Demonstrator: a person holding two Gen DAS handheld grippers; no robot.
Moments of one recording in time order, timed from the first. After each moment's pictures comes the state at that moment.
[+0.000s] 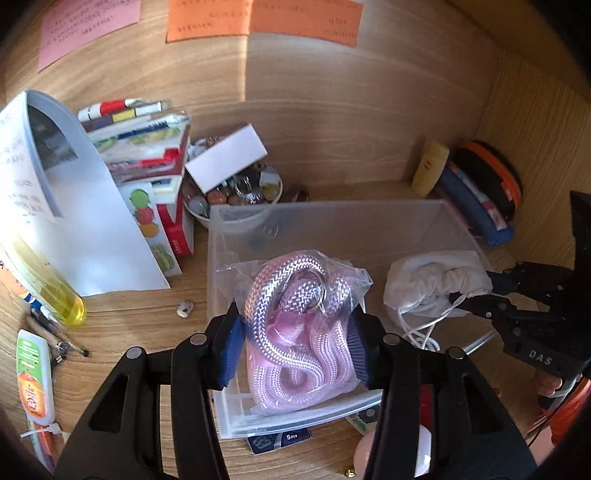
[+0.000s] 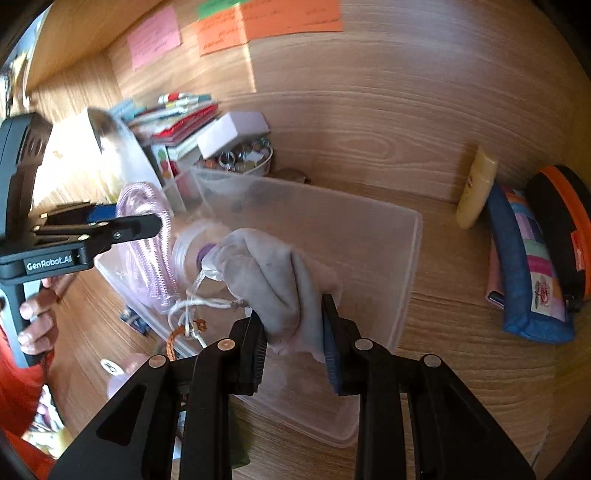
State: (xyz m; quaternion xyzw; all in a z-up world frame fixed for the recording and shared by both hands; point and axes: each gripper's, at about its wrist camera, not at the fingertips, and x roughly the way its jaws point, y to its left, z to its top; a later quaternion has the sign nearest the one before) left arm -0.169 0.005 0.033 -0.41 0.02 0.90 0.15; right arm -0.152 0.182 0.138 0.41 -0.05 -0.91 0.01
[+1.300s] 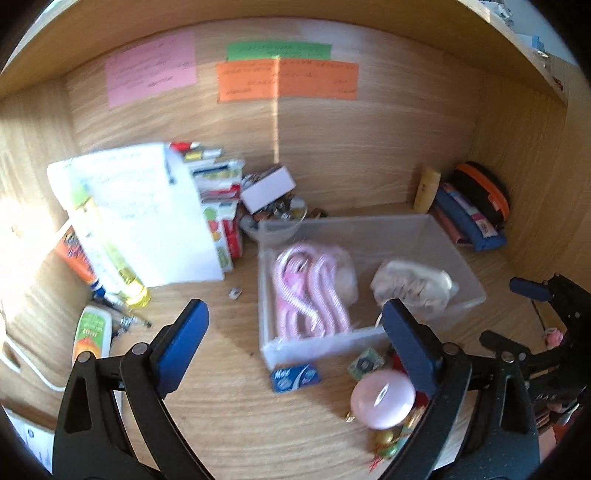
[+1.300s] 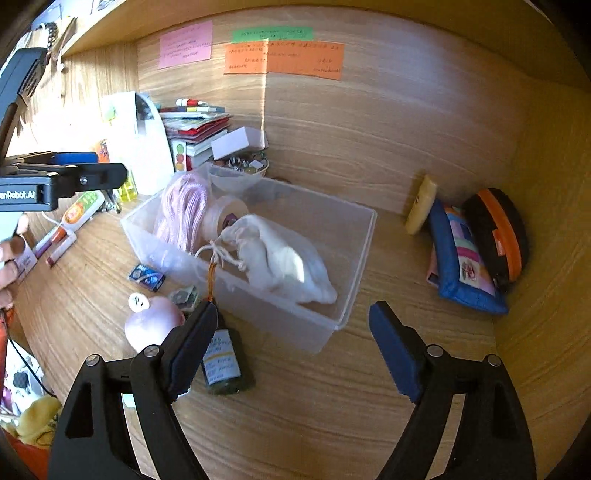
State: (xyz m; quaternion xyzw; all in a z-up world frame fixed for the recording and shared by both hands) left arm -0.088 -0.017 0.083 -0.36 0.03 0.93 0.09; right arm -0.065 0.145 0.167 0.37 0.01 -0.93 -0.06
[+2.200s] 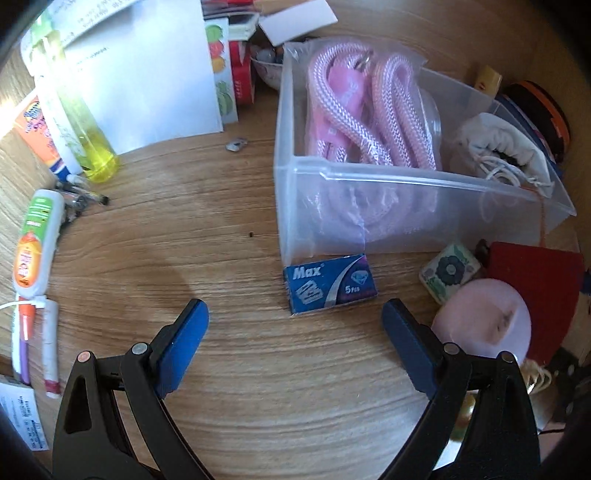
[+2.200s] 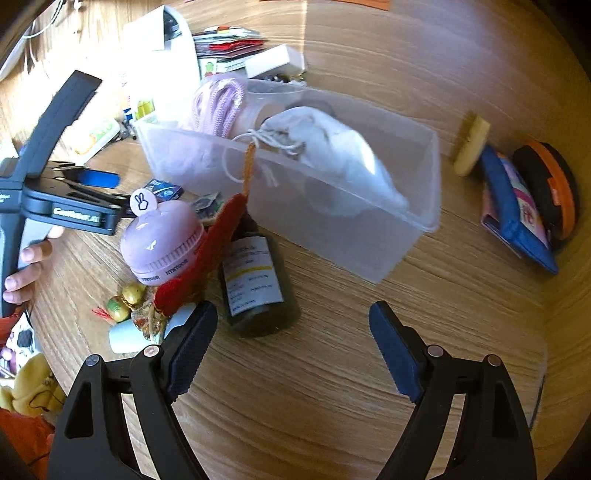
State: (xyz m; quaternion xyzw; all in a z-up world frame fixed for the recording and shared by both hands) left arm -0.110 -0.023 -0.047 -0.52 0.01 0.86 0.05; right arm -0.064 0.128 0.099 0.45 0.02 -0.89 0.00
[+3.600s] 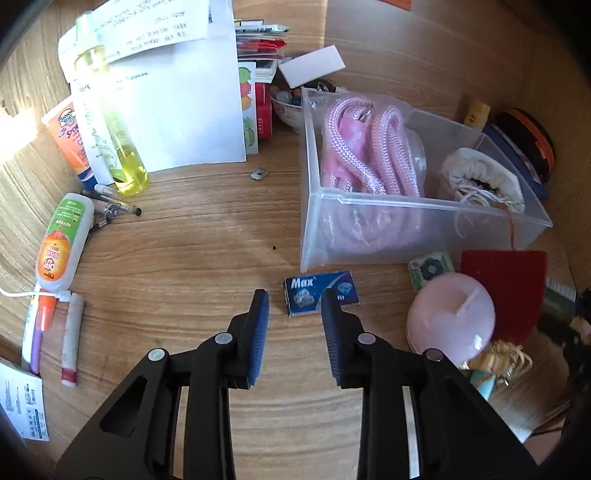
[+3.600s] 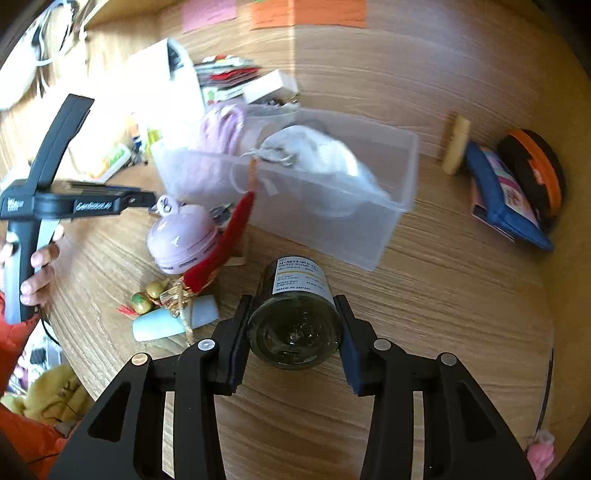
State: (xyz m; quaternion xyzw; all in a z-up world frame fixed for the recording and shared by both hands) left arm -0.076 -0.034 -0.025 -0.46 0.00 0.89 0.05; right arm -0.030 0.144 0.129 0.41 -0.02 -0.91 -0.01
